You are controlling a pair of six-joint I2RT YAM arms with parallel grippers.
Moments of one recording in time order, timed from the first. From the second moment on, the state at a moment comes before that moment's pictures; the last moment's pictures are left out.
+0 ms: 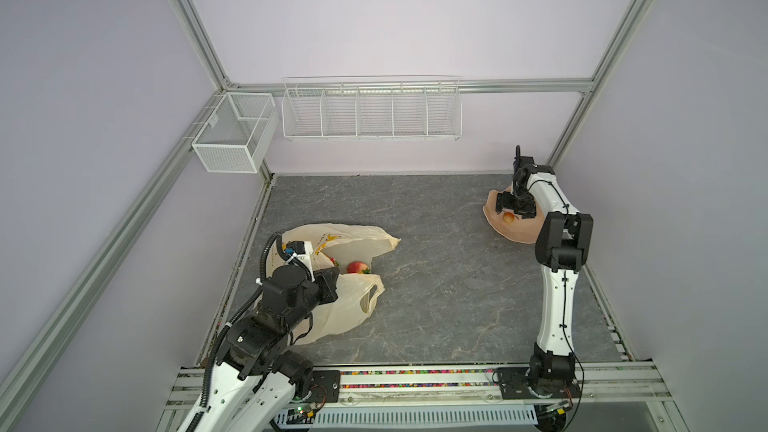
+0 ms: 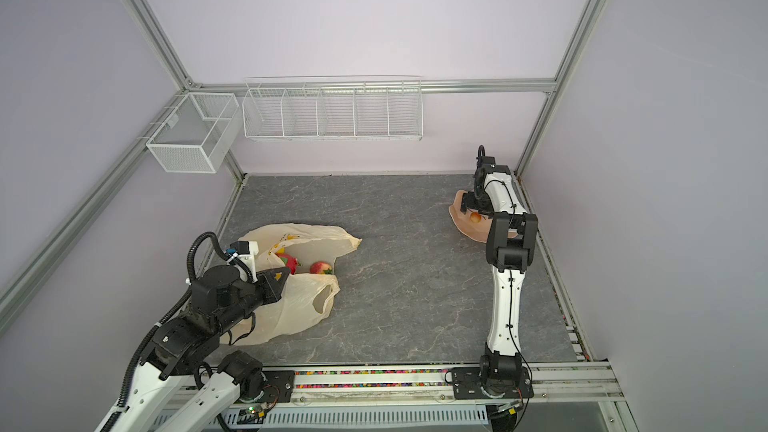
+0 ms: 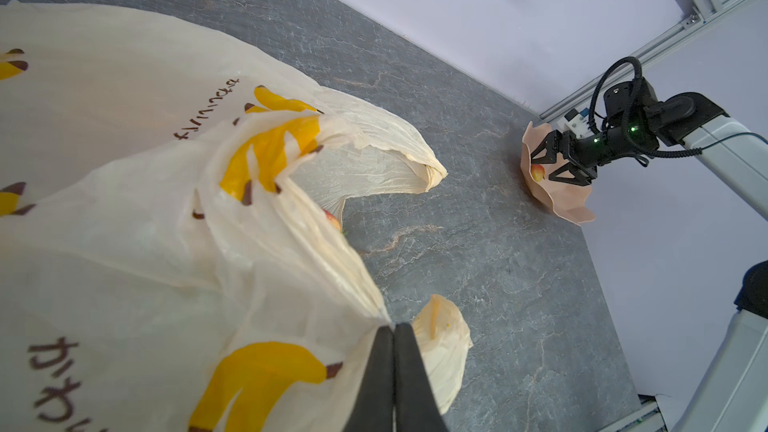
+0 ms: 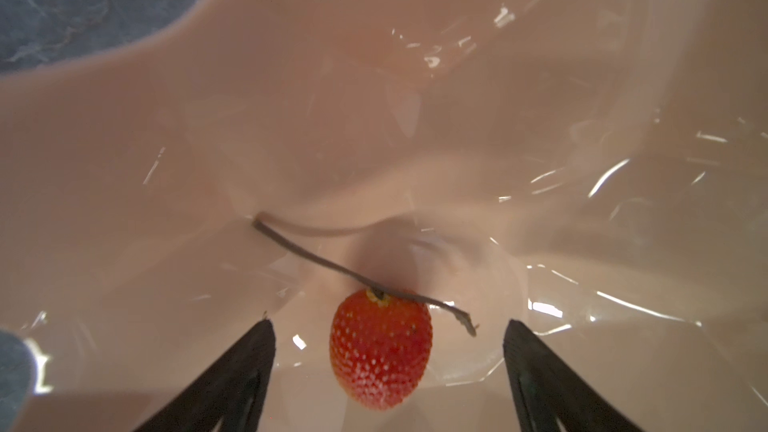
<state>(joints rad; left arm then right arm) -0.52 0.52 0.73 -0.71 0.00 -0.68 -0.06 2.45 2.23 -1.15 0.05 0.16</state>
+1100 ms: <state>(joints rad) -0.52 0.49 0.73 -0.72 0.00 -0.68 -0.07 2.47 2.25 -1.18 -0.02 0.09</state>
